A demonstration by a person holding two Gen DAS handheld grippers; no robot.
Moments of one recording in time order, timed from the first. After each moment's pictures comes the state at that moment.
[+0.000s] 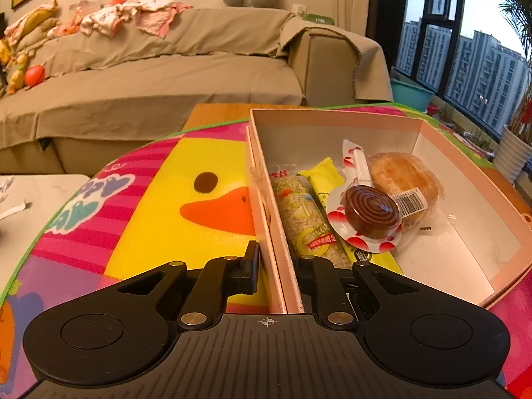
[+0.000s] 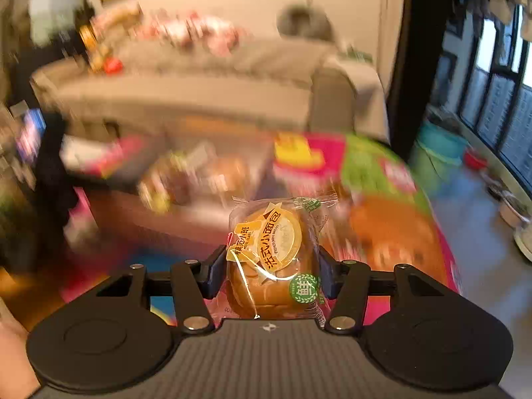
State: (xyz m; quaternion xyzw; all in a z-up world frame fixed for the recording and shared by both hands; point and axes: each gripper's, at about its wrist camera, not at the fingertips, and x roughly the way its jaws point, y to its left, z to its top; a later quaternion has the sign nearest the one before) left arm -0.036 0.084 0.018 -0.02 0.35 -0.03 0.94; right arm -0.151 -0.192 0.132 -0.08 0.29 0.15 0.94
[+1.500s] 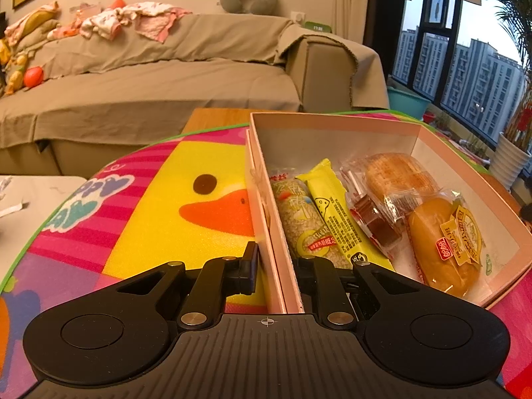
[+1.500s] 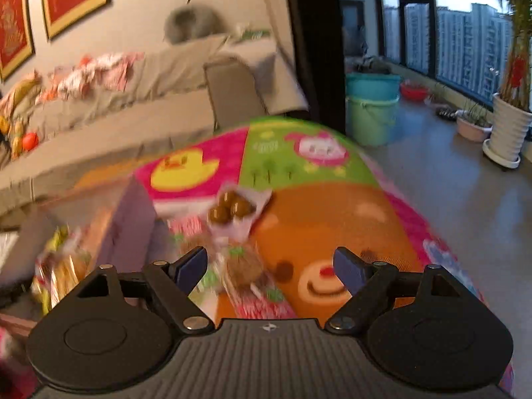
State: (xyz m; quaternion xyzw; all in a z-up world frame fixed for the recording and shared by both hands) left arm -0.041 0.088 0.016 -0.03 0.33 -0.04 0.94; right arm -0.042 -0.280 0.066 0.07 0.34 0.01 0.94
